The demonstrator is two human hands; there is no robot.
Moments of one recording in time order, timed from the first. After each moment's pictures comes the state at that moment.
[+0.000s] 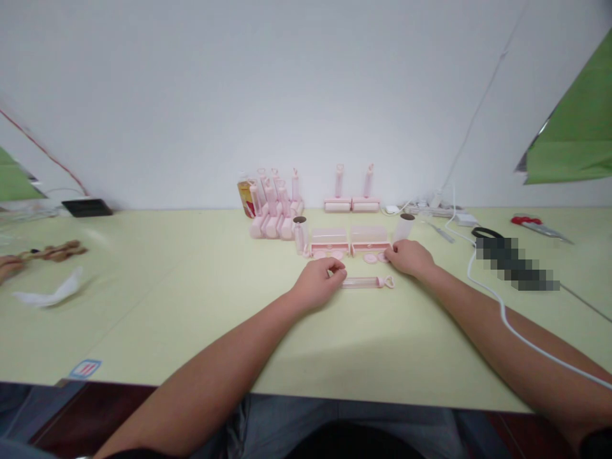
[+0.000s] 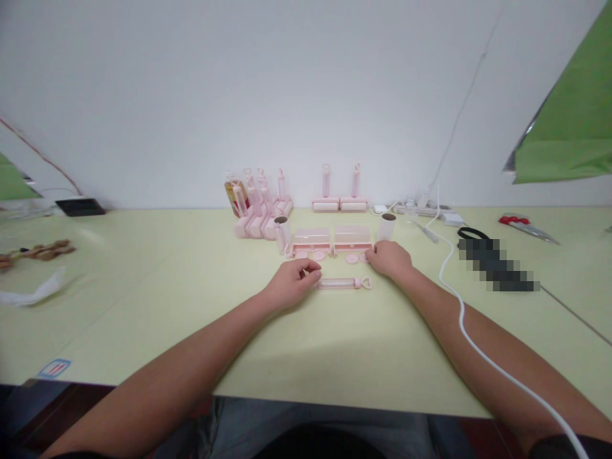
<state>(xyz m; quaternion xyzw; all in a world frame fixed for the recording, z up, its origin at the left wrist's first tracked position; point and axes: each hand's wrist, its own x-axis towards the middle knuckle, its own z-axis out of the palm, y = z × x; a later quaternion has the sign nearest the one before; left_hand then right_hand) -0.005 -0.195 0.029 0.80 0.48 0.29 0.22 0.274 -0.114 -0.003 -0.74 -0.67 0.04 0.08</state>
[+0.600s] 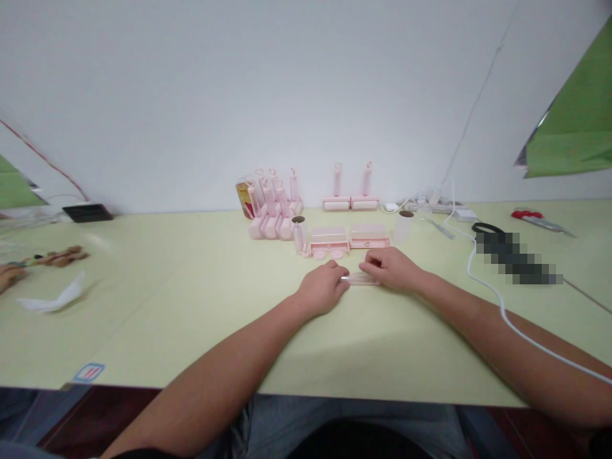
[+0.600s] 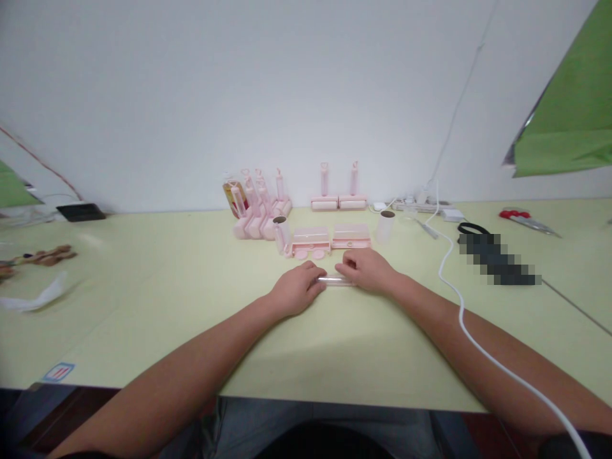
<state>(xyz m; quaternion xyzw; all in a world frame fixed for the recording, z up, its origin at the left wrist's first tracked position) -0.001 -0.200 0.025 0.88 0.45 0.15 0.09 0.231 -0.166 0.019 -0.47 -0.85 0.09 0.23</state>
